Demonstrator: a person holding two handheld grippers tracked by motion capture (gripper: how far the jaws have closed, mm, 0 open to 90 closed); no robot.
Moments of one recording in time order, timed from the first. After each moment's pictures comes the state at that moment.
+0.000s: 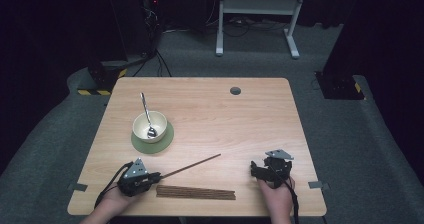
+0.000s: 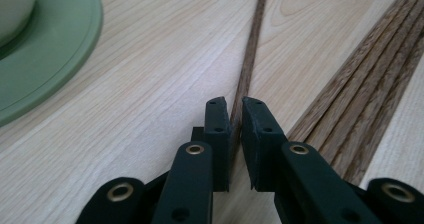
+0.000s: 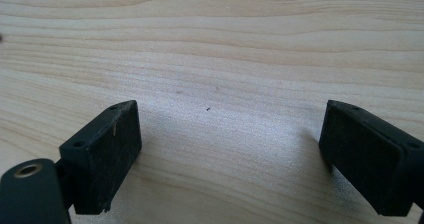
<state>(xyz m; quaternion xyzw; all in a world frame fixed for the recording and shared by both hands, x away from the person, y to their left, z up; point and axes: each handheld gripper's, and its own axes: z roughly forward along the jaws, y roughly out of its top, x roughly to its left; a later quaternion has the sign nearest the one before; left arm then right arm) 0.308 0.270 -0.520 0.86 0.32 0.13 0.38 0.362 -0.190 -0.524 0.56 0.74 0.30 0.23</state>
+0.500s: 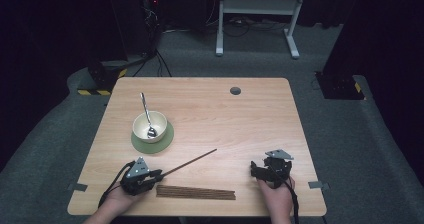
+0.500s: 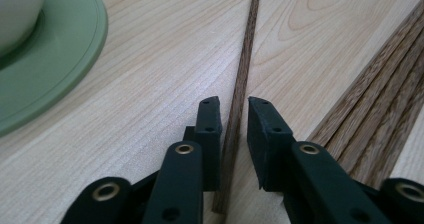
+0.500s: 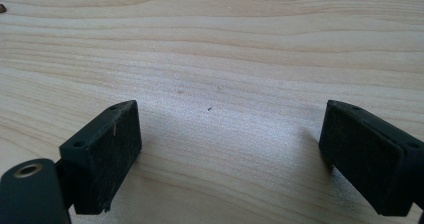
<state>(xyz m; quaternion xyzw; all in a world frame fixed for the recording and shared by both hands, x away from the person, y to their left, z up) 0.311 0.261 -0.523 0.85 0.34 0.14 0.39 0.362 -0.190 -0.524 0.56 0.74 0.31 0.23</state>
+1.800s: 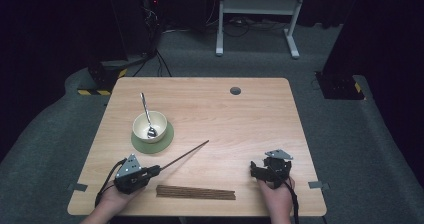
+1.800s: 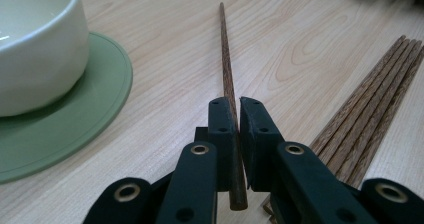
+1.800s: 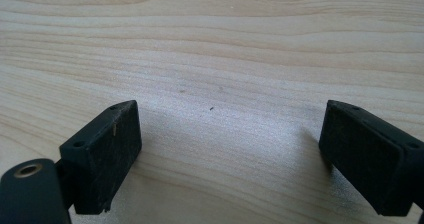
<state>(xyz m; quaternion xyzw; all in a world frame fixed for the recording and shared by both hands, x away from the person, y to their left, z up) 0.303 0.270 -0.496 0.82 0.33 0.17 0.44 0.361 -0.189 -0.524 0.55 0.74 0.30 0.23</state>
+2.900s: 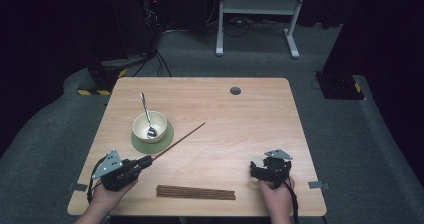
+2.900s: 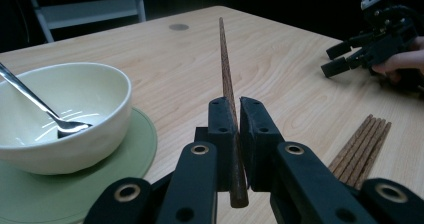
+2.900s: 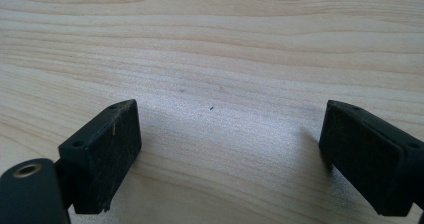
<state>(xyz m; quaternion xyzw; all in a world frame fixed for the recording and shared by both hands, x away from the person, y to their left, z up) 0.293 0.293 -0.462 0.75 0.33 0.20 0.54 0.362 -0.188 -0.524 0.55 0.74 0.30 0.23</state>
